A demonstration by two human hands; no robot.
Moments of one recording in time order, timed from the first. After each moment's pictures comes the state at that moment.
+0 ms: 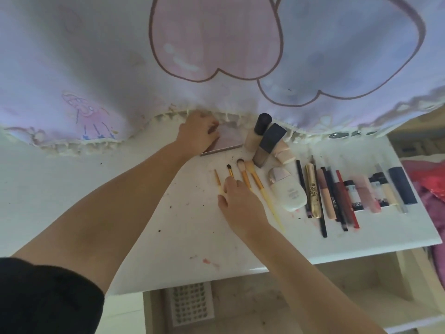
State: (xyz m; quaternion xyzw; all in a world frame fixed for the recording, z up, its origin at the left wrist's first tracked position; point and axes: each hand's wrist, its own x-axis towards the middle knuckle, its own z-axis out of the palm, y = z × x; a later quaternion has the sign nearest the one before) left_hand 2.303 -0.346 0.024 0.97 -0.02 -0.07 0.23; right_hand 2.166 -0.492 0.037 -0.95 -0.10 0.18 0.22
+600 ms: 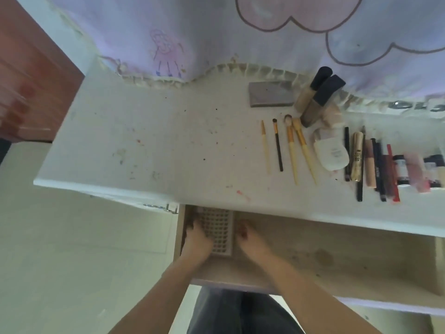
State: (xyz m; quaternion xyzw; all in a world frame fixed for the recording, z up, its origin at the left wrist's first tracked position) left_hand 1.945 -0.371 -0.070 0.79 0.39 -0.26 0.38; right_hand 1.998 -0.512 -0.107 -0.85 -0.03 0.42 0.33
